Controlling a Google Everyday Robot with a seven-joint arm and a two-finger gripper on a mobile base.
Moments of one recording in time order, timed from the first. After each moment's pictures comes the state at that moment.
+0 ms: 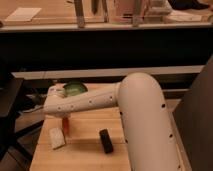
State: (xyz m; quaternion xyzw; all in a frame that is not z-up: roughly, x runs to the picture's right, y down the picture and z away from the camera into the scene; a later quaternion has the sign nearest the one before) arm -0.252 0.157 0.835 -0.09 -0.20 -0.71 0.66
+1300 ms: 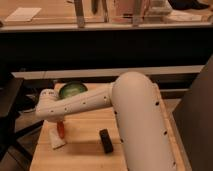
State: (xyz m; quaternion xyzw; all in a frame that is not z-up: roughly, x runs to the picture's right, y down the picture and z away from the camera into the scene) arm -0.276 0.178 0.816 -0.09 -0.22 -0.74 0.63
